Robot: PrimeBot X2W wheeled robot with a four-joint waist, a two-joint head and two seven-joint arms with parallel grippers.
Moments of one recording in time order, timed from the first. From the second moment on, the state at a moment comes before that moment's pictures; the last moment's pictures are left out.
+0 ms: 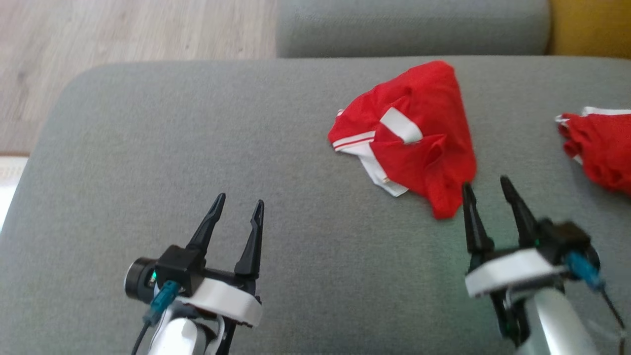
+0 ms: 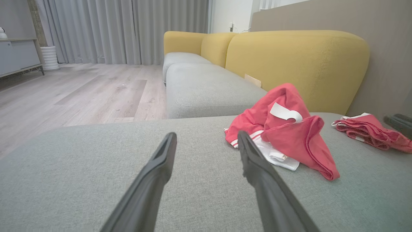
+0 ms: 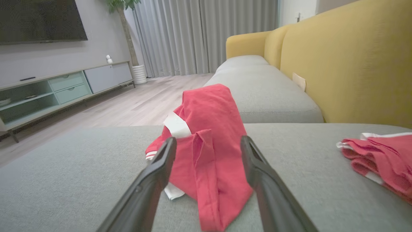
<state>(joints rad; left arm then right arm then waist) -0.05 0.06 -0.34 0.13 -0.15 0.01 -0.25 -0.11 -0.05 0.07 0.28 0.13 0.13 -0.20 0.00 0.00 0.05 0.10</state>
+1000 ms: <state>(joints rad) -0.13 0.05 -0.28 0.13 -0.15 0.00 -0.25 -0.55 -0.05 0.13 0.84 0.17 0.13 -0.25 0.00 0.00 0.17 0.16</state>
